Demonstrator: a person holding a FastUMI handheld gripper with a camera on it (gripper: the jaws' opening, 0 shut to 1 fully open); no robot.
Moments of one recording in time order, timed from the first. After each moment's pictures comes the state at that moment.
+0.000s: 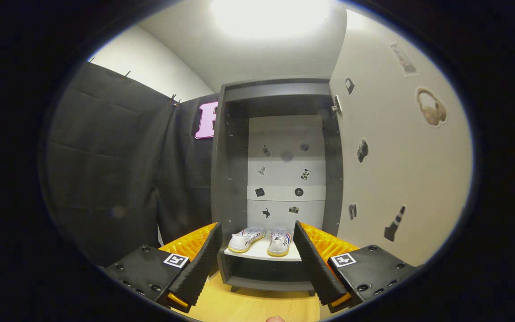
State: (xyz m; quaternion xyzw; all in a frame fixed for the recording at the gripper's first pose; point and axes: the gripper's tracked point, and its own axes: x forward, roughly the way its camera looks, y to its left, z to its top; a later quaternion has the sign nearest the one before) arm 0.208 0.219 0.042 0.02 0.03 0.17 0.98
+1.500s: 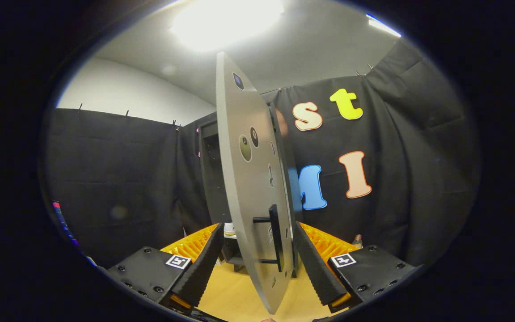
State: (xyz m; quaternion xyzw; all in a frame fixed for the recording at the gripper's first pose) arm 0.100 -0.024 0.079 0.11 0.08 0.23 0.96
